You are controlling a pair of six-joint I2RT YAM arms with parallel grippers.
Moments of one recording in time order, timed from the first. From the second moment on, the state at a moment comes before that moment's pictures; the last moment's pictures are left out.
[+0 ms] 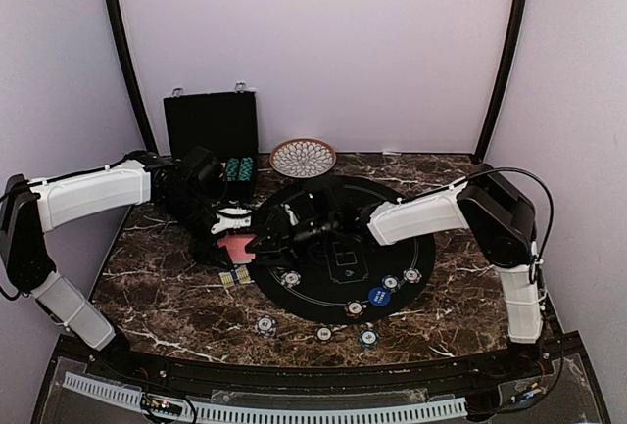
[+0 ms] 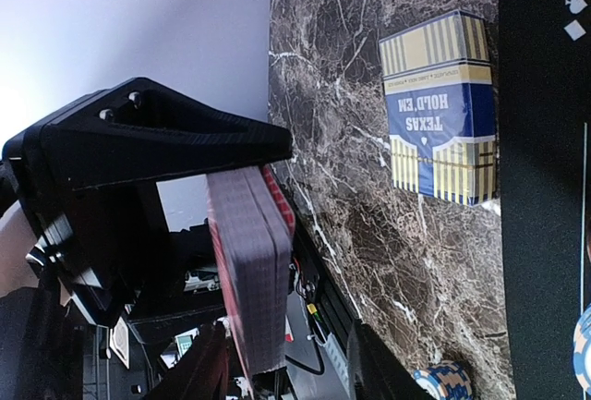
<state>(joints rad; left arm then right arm) -0.57 1.52 1.16 -0.92 0.29 0.88 0.96 2.13 1.40 0.28 -0.75 1.24</state>
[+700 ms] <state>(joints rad) -0.57 1.52 1.16 -0.92 0.29 0.87 0.97 2.25 1.52 0.37 -0.76 1.34</state>
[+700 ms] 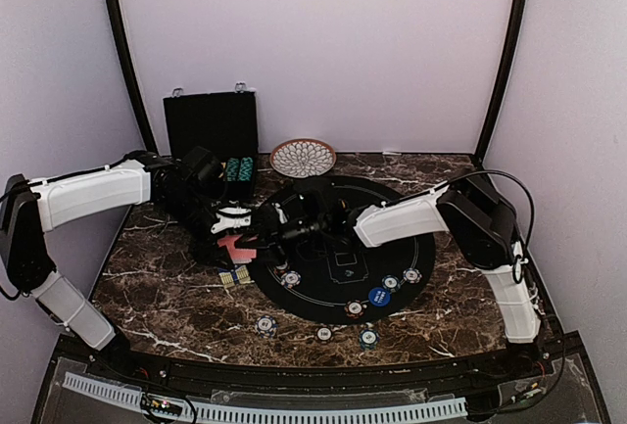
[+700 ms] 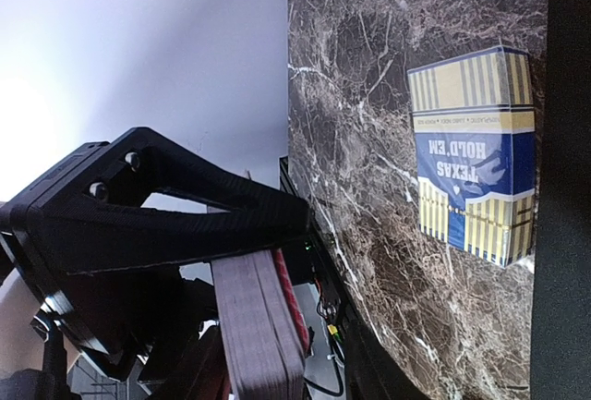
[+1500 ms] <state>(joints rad) -0.57 1.52 1.16 -0.92 0.28 0.86 0.95 2.10 1.35 0.35 -0.74 1.28</state>
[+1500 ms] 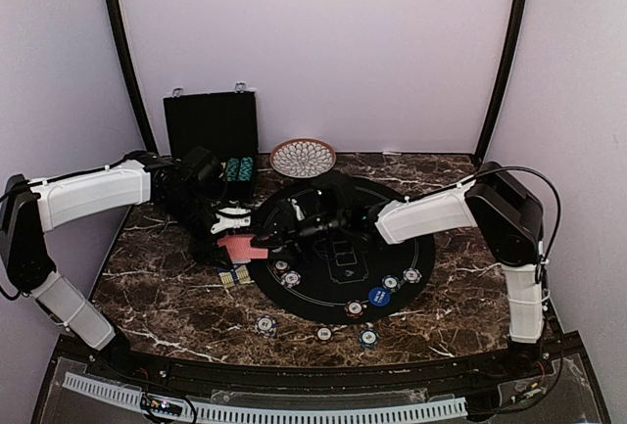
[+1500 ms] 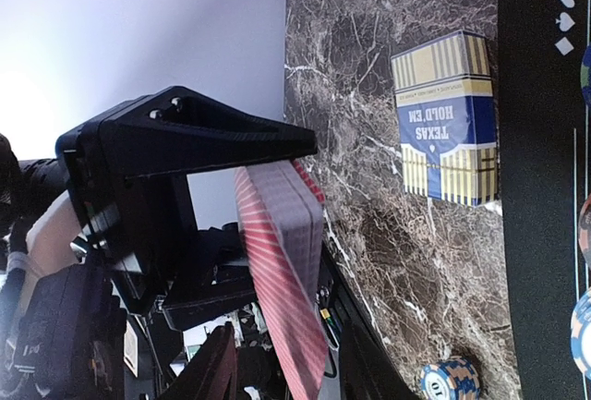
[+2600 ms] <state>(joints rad) -0.56 1.52 1.14 -0.91 0.22 0.86 0.87 1.97 1.18 0.43 -0.74 1.32</state>
